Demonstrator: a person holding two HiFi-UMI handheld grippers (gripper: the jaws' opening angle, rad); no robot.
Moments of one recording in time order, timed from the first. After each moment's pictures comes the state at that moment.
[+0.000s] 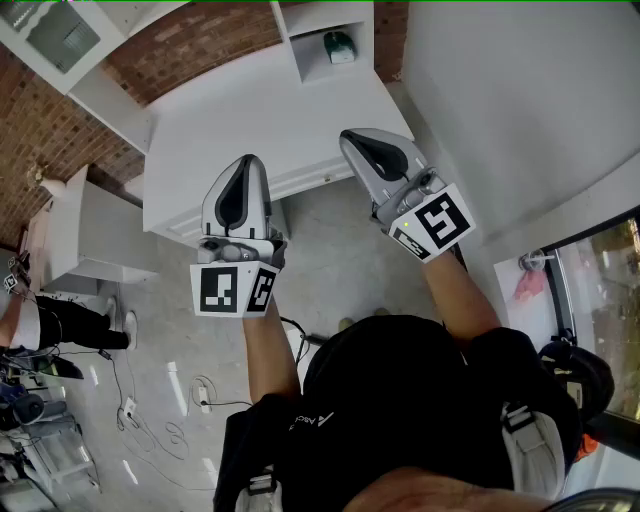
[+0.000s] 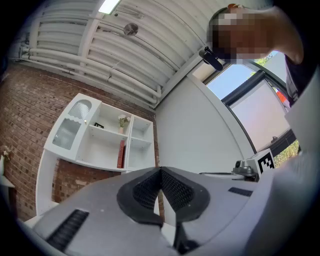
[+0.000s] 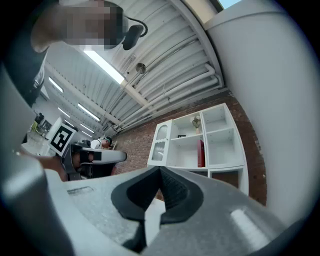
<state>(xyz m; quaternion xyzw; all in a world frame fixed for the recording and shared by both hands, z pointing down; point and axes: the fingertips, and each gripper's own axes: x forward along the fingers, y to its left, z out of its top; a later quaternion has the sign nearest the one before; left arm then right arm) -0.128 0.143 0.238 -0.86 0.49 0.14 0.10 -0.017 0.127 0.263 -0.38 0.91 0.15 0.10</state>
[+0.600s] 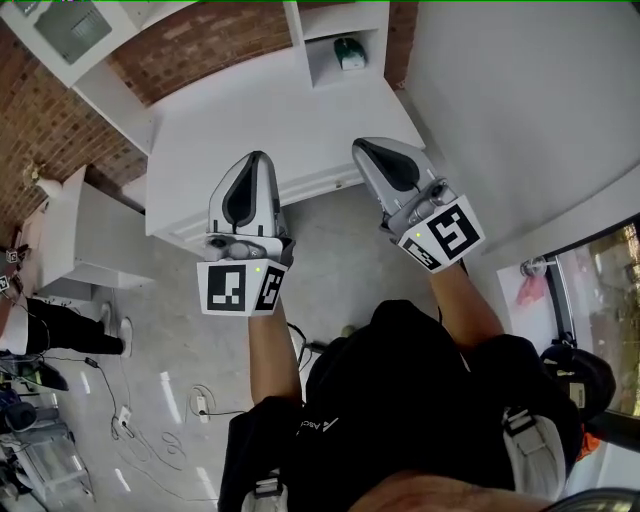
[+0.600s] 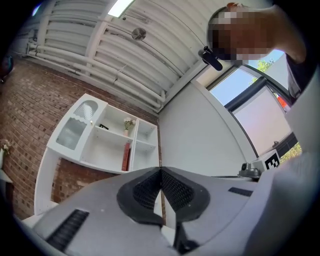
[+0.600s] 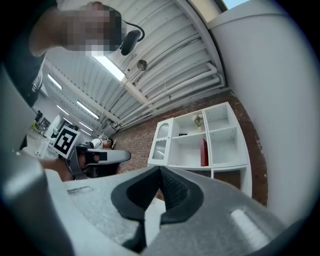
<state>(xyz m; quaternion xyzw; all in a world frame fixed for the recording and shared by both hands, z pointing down) -0.177 0.130 0.239 -0.85 0.48 0.17 0.10 -0.061 0.126 0.268 -0.38 0.91 0.15 0.10</state>
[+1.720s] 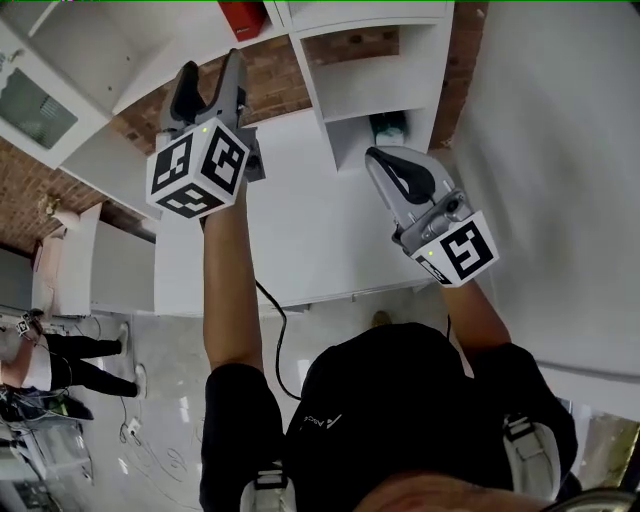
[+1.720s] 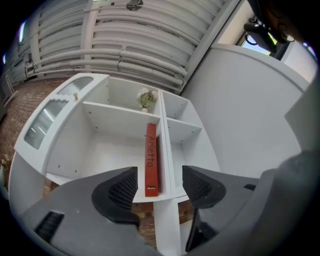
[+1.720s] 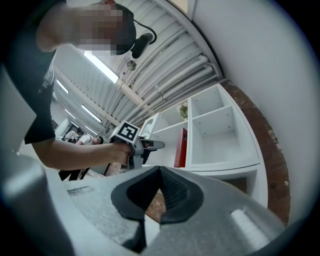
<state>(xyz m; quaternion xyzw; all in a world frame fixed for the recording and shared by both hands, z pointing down) -0.159 -0.352 0.139 -0.78 0.60 0.13 0.12 0.011 -0.239 0.257 -0.34 0.91 0.19 0.14</state>
